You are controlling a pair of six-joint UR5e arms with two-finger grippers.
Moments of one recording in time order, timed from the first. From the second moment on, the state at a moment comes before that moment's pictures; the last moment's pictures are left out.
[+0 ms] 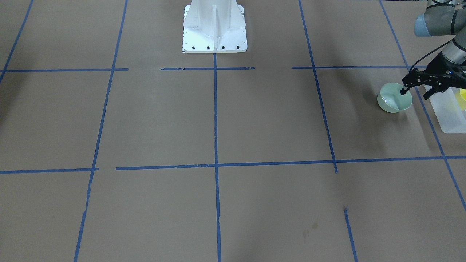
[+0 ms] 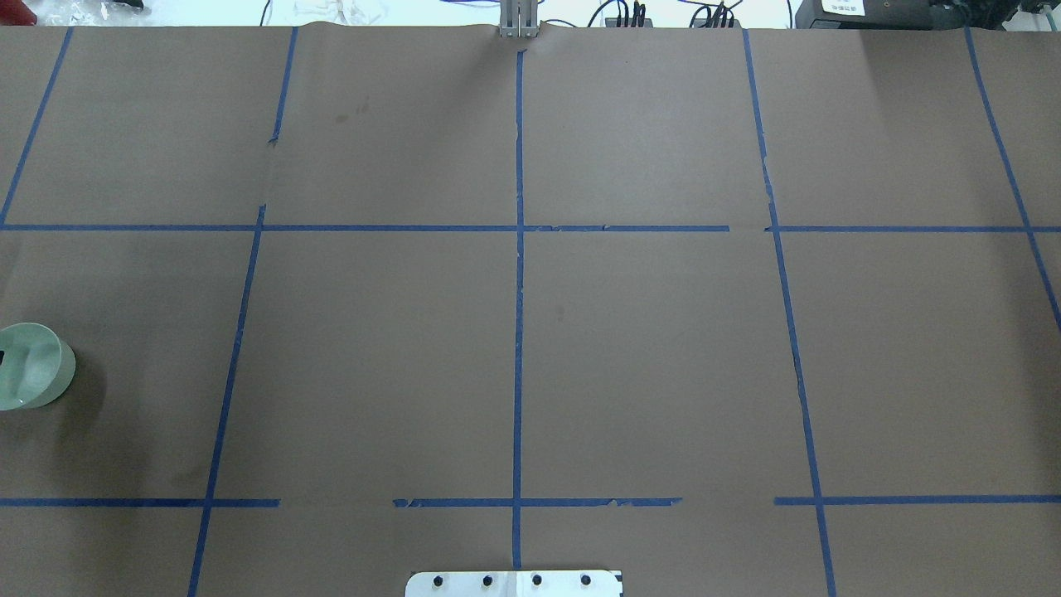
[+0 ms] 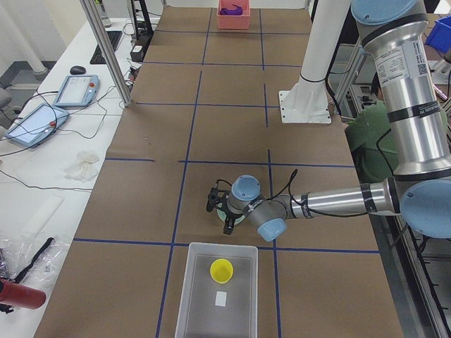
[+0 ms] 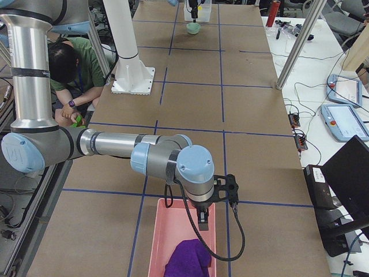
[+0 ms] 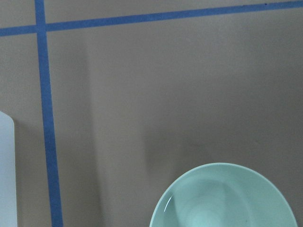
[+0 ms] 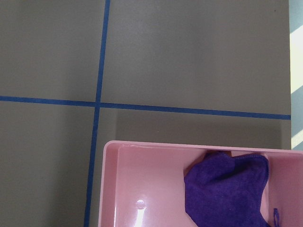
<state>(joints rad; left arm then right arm) -1.04 -1.27 -1.56 -2.63 -2.19 -0.69 1.86 -1.58 1.65 -1.72 2.33 -0.30</state>
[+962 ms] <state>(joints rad) -0.98 -1.28 -1.53 -2.63 -2.19 -0.70 1.65 -1.56 1.81 -1.72 2.34 -0.01</state>
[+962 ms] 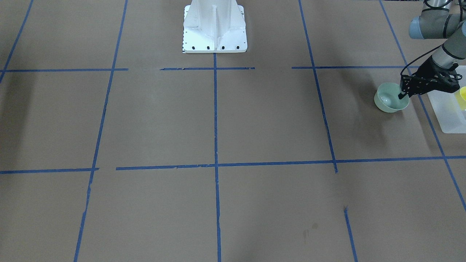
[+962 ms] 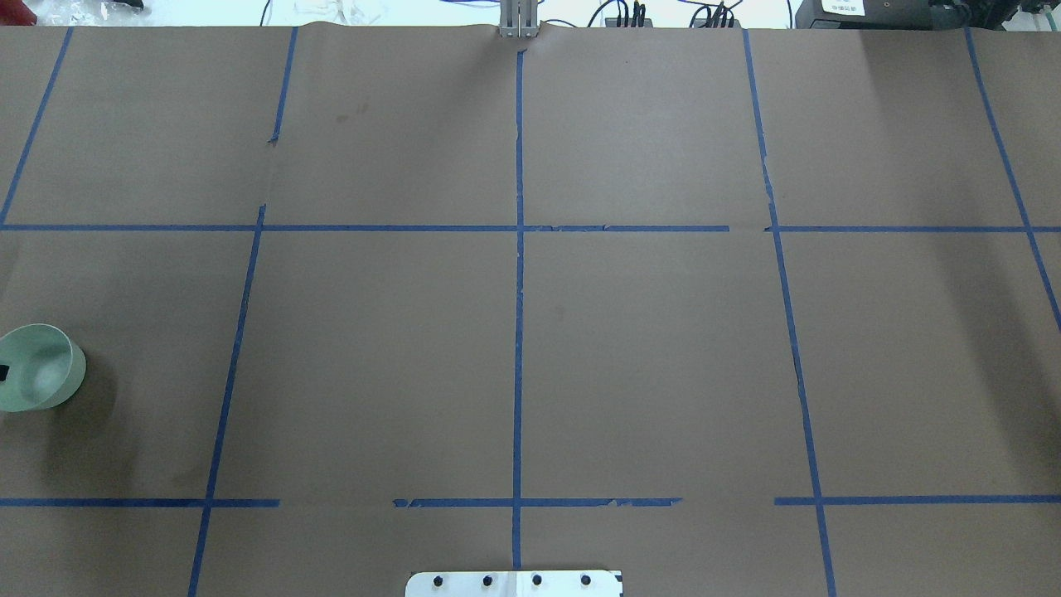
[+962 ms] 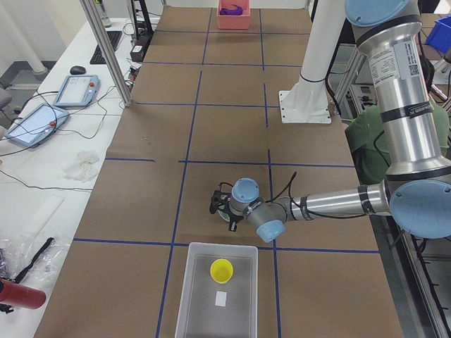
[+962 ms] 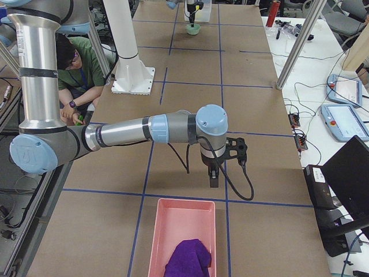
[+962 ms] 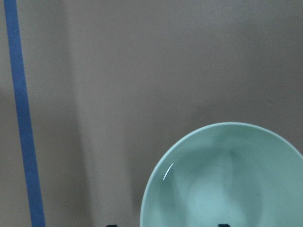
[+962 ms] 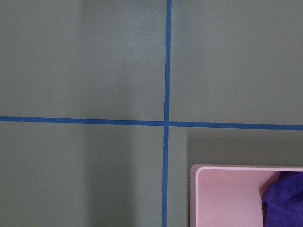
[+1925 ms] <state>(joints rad) -1.24 -1.29 -1.59 -2.54 -2.42 -0.53 1.56 -1.54 1.80 -1.66 2.35 0.03</state>
